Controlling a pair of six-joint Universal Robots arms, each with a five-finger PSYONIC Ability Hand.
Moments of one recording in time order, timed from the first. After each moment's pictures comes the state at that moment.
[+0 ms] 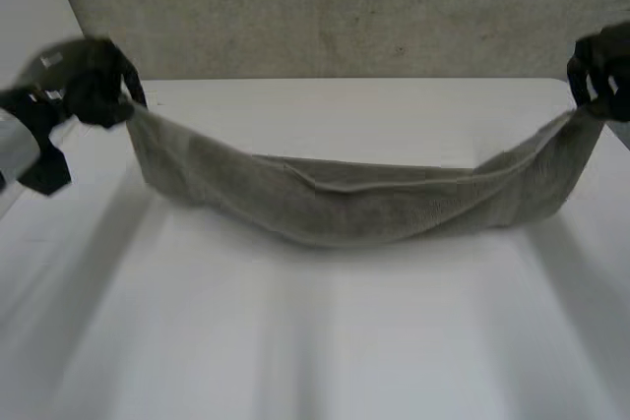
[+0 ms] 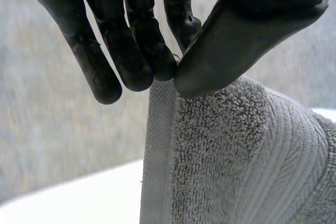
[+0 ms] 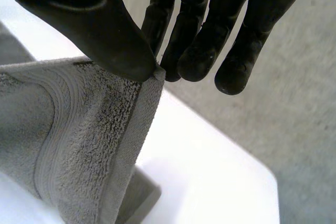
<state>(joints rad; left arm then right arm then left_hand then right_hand) 4.68 -1.69 -1.56 3.22 -1.12 3.02 1.50 -1.39 1.15 0.53 1.09 2.71 1.29 1.36 1.34 1.36 1.13 1.33 1.30 1.34 1.33 1.16</state>
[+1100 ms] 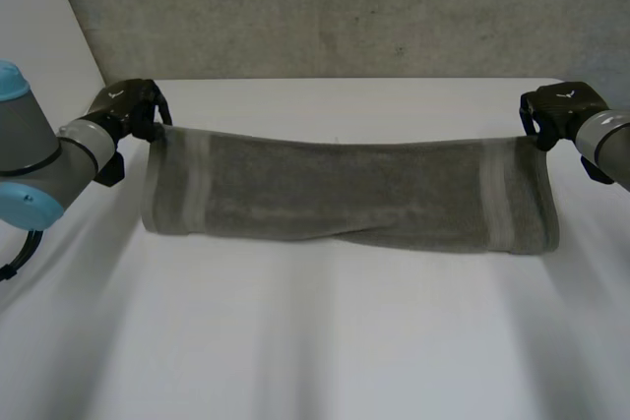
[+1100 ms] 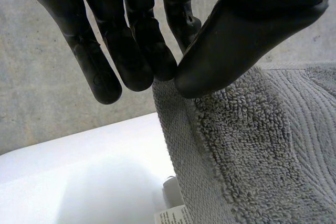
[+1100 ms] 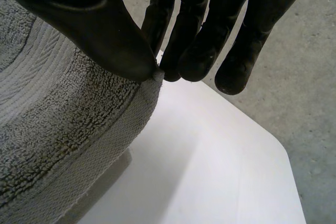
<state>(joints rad) 4.62 -2.38 -0.96 3.23 -1.25 3.09 1.61 -0.74 0.80 0.21 1.28 2.72 1.29 1.36 1.34 1.36 1.13 1.33 1.31 1.34 1.33 1.16</state>
